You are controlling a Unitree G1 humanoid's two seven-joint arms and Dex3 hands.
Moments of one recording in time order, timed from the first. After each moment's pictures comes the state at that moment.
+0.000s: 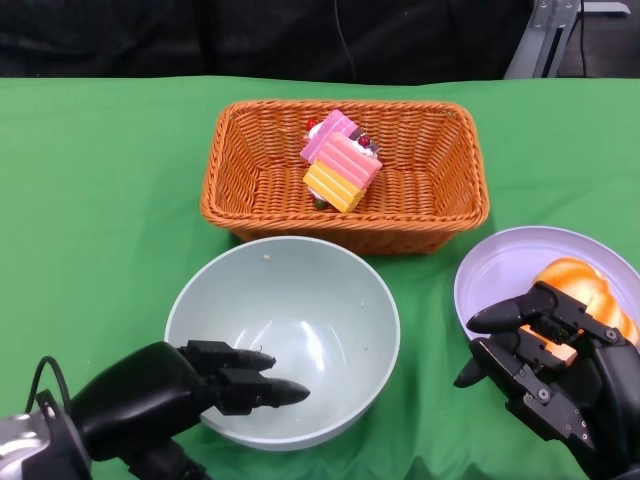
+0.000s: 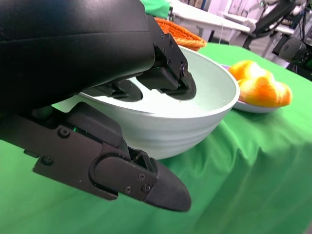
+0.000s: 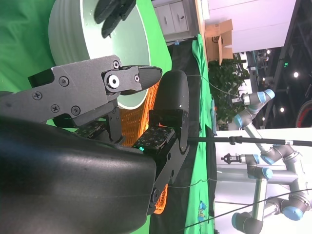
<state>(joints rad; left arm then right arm) -0.27 0.54 -0.41 0.59 0.52 -1.04 0.00 0.20 0.06 0.02 -0.13 0.25 -0.21 0.29</state>
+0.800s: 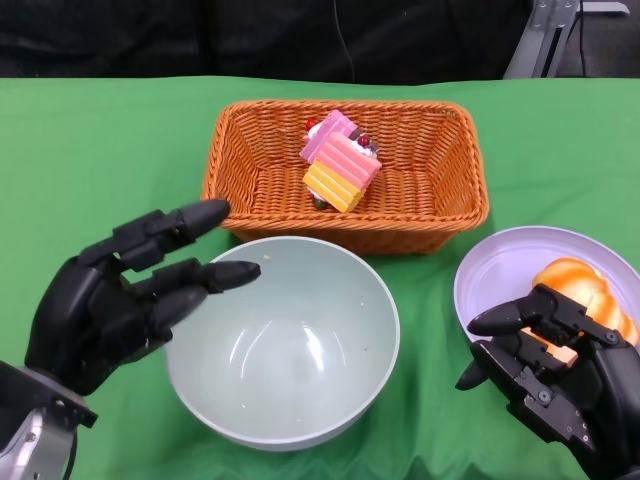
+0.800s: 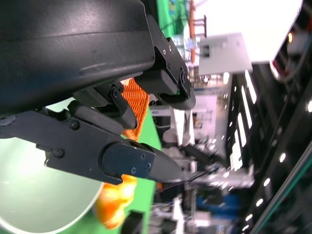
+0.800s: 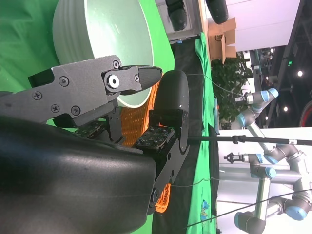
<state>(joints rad) -0.12 0.26 -0.04 0.22 -0.66 -0.29 -0.52 0.20 0.05 0.01 -0.13 0.24 -0.21 0.29</state>
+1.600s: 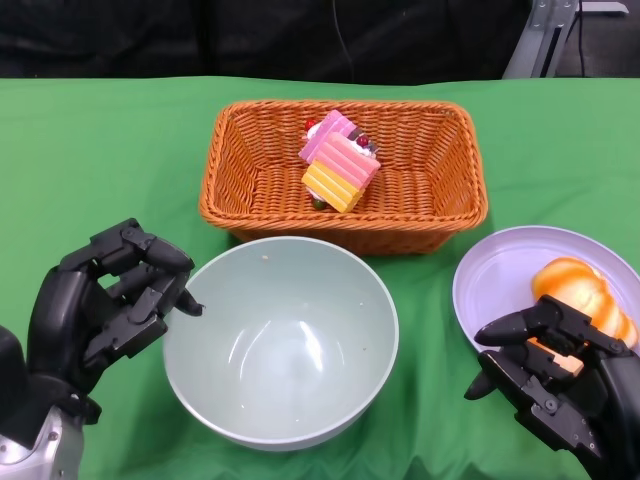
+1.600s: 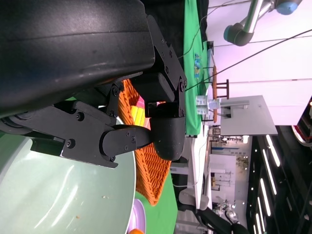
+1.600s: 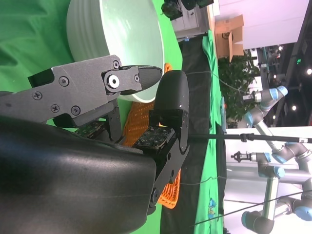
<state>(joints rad) -0.19 0.10 0.14 0.43 -0.36 -0.37 -0.42 0.20 0.04 -0.01 -0.06 0.25 -0.25 0.31</state>
